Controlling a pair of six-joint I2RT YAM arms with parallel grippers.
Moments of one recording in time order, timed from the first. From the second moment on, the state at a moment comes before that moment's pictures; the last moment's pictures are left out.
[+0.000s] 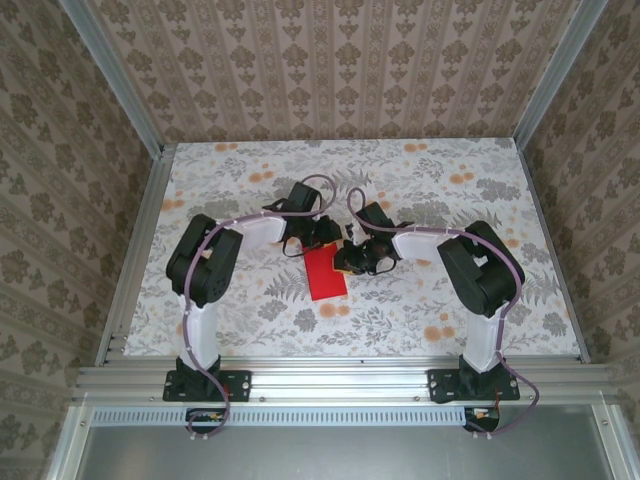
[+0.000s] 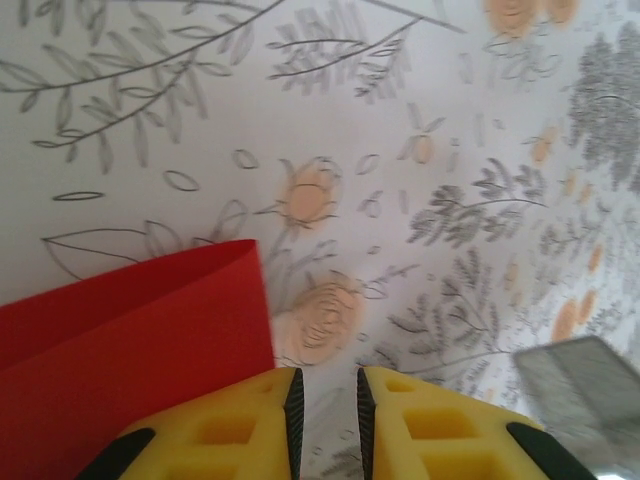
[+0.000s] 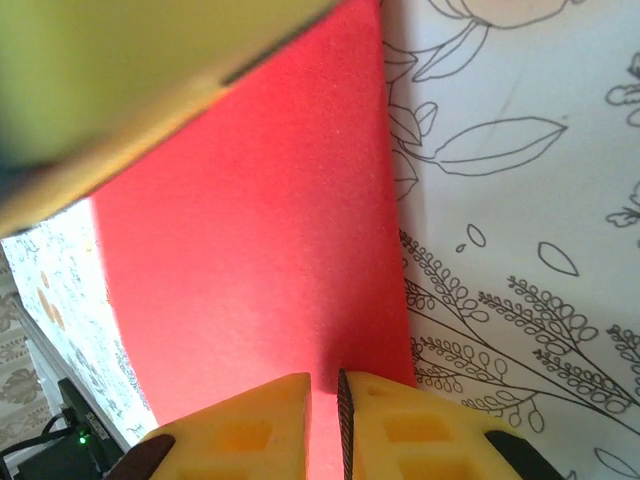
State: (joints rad) left arm -0.60 2.00 1.26 -0.21 0.45 -0.80; right arm 0.52 1.91 1.06 -0.23 -0.55 0.68
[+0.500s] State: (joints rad) left arm -0.60 1.98 1.18 -0.16 0.48 -0.82; right arm 0.53 1.94 1.09 -0.30 -0.54 0.62
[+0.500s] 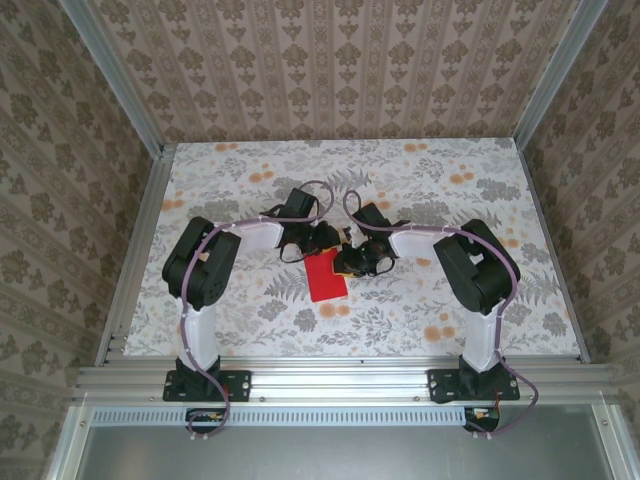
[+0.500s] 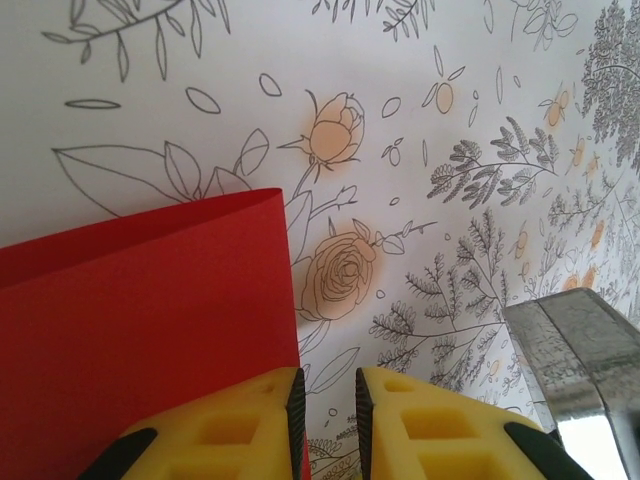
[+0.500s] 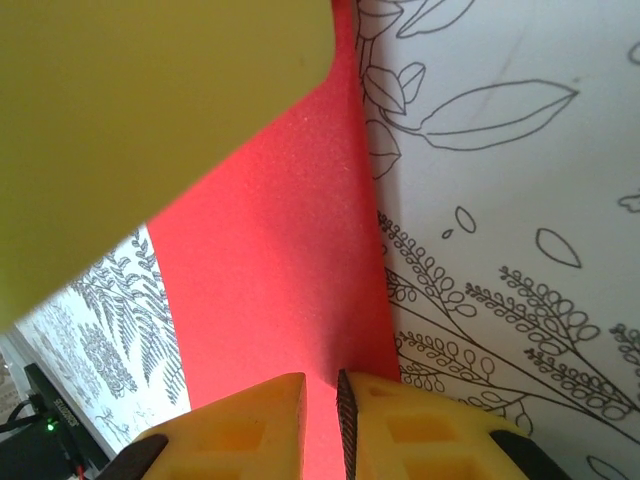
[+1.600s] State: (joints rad) left arm -0.59 2.04 1.22 -0.17 0.46 -0.82; right arm 0.54 1.92 1.06 -0.30 -0.51 0.50
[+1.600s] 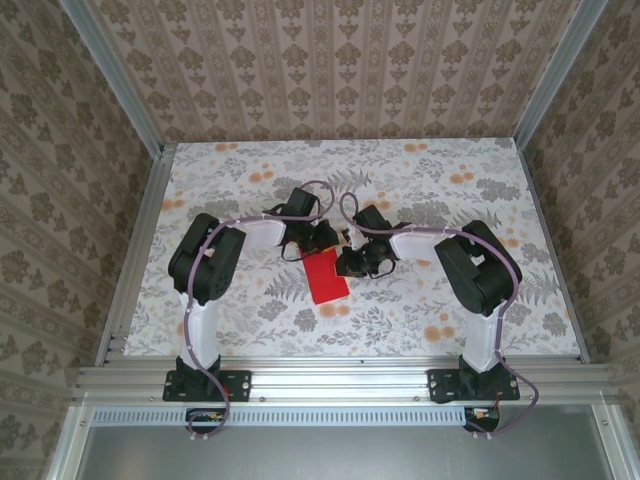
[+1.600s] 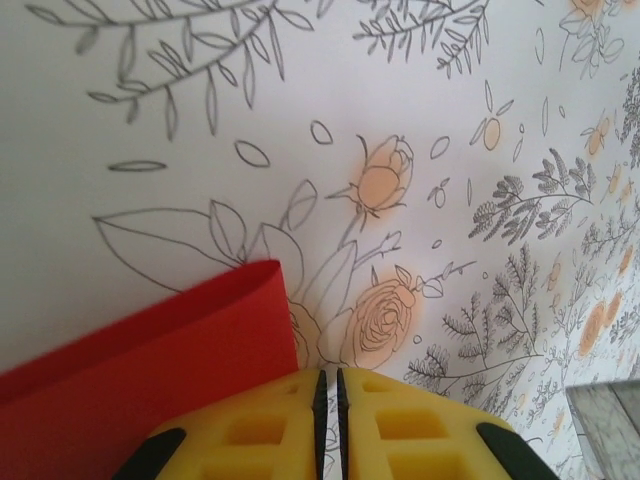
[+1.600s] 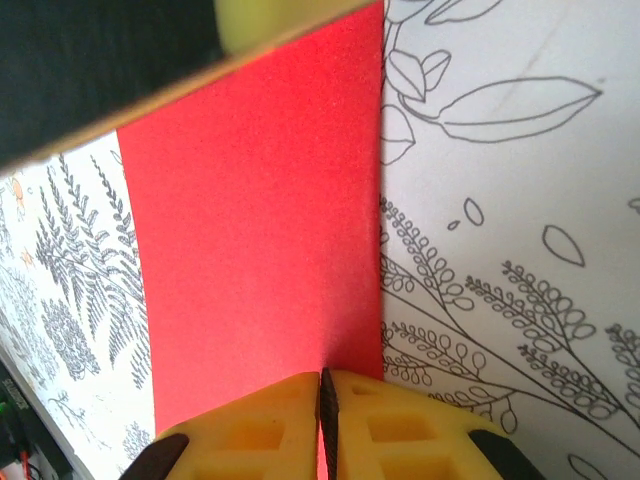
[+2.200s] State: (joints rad) left arm -0.56 2.04 1.18 -0.08 0.54 -0.78; right arm 0.55 1.86 1.01 -0.35 -0.50 0.44
